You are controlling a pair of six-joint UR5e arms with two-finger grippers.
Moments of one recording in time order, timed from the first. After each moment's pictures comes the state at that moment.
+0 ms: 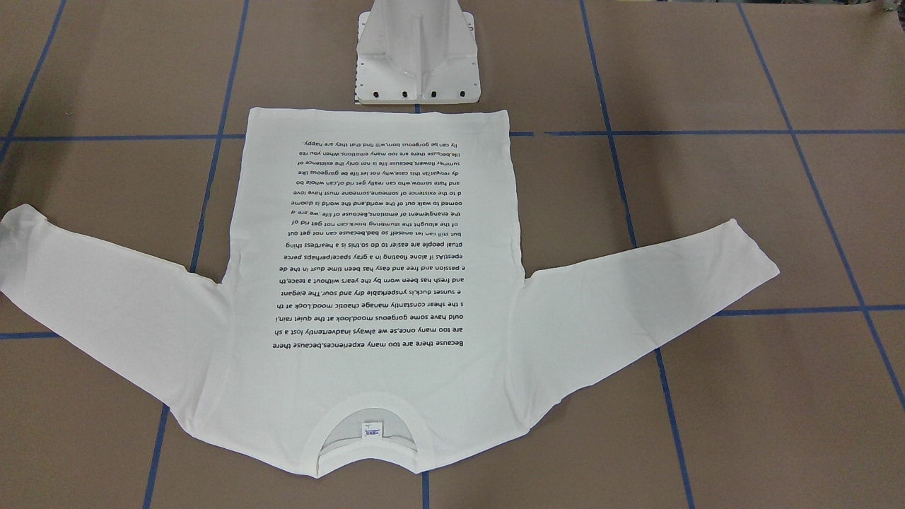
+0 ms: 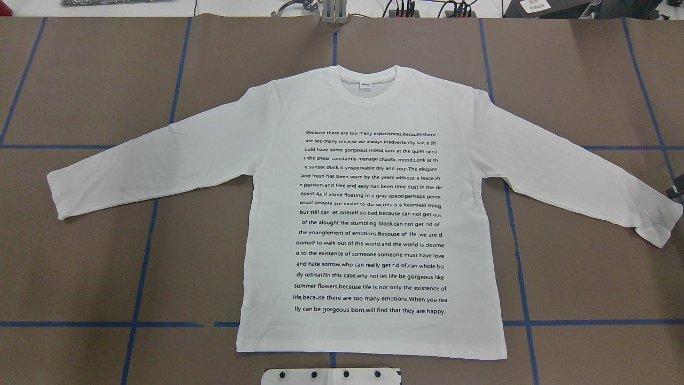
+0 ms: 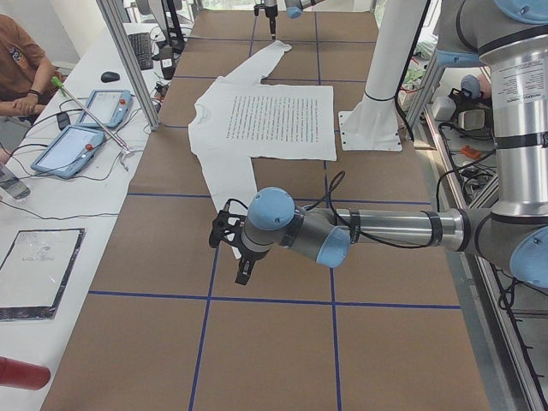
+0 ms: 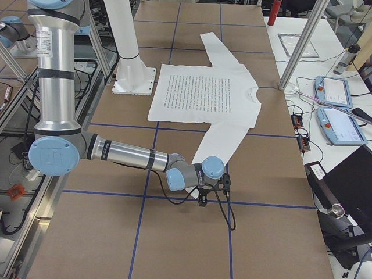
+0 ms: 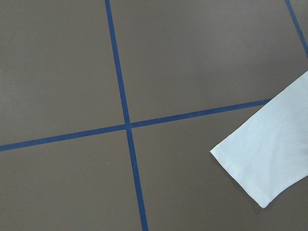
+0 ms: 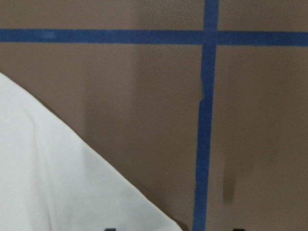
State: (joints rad) left arm -1.58 -1.38 -1.77 -1.97 -2.43 -0.12; right arm 1.29 -1.59 1.33 -1.13 2.39 0.29
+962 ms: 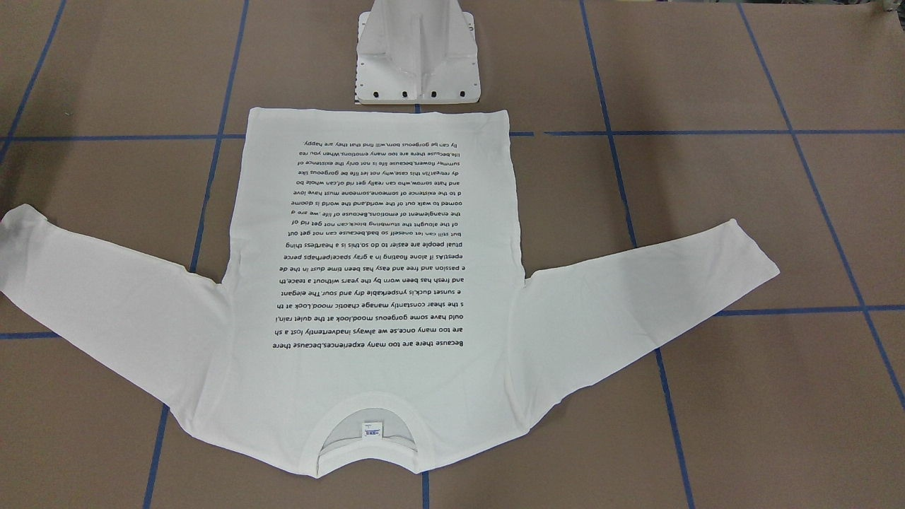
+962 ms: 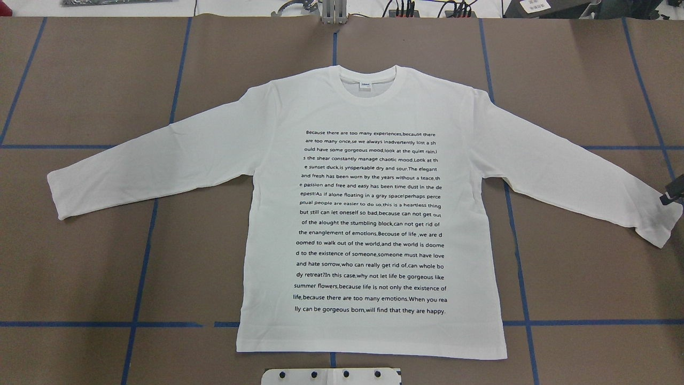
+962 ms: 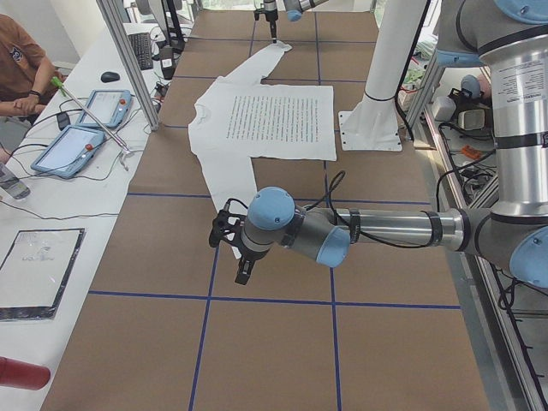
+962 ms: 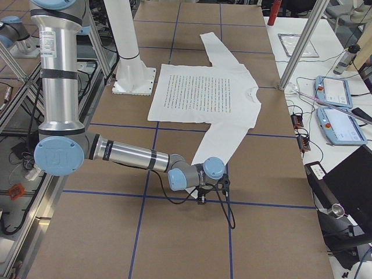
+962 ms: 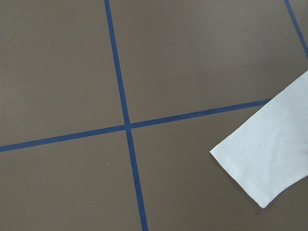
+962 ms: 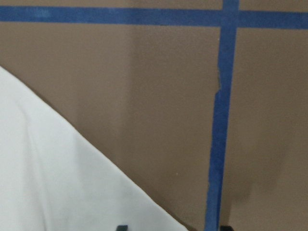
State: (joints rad) left arm -1.58 -1.38 -1.77 -1.97 -2.43 -0.11; right arm 1.26 -1.58 1.31 -1.14 2.39 0.29
